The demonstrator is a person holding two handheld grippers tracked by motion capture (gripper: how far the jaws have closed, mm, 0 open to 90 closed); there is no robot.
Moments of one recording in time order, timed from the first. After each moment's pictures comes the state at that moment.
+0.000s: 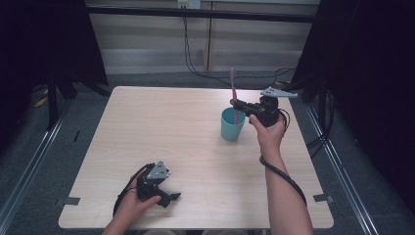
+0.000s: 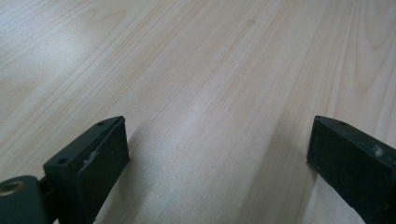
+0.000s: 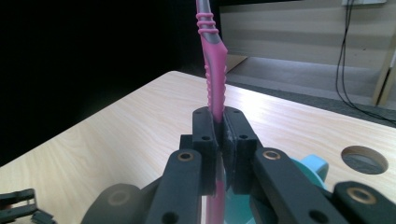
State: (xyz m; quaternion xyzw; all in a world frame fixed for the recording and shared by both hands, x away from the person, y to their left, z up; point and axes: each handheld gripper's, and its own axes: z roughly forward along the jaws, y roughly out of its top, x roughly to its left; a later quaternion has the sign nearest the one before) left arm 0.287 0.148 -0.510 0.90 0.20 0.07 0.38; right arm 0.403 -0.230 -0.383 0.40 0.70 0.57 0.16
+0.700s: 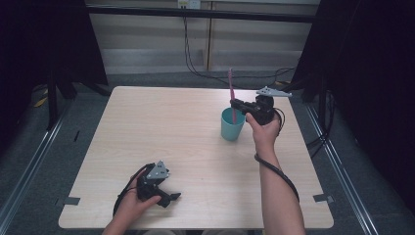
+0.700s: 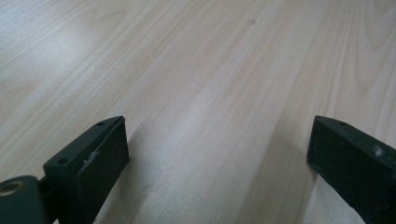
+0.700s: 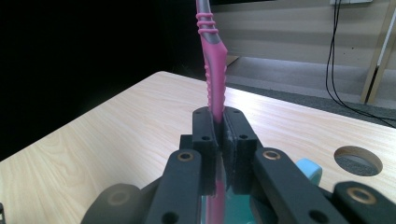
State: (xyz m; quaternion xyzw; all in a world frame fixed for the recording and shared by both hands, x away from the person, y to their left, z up) left arm 0.287 0.148 -0.510 0.90 0.20 0.07 0.38; right arm 0.418 -0.226 -0.397 0.42 0.69 0.56 0.17
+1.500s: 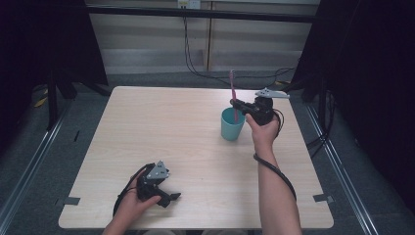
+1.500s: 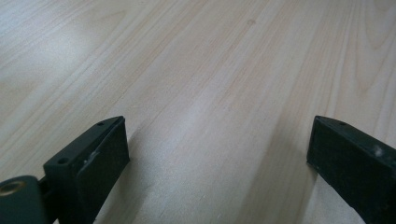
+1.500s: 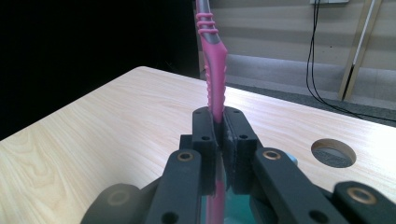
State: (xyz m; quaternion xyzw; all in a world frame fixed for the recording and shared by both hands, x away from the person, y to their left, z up) left arm 0.287 0.148 -0.510 0.90 0.20 0.07 0.38; right arm 0.427 -0.229 -0.411 0.43 0.69 0.55 0.20
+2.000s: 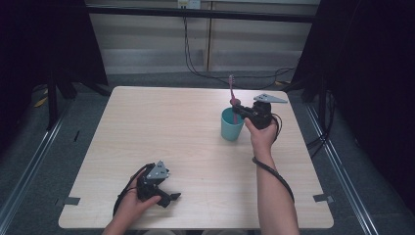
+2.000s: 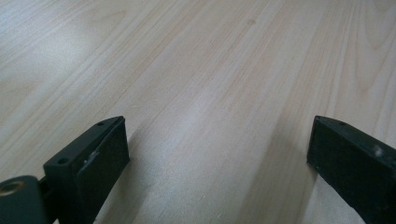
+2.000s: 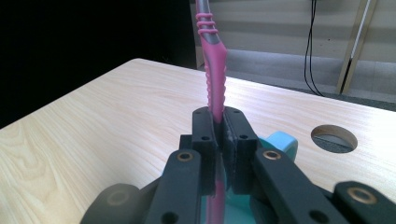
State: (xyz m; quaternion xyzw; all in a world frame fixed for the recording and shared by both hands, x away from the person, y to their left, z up) left arm 0.287 0.148 -0.510 0.90 0.20 0.07 0.38; right arm 0.426 -0.228 -0.428 0.43 0.69 0.54 0.20
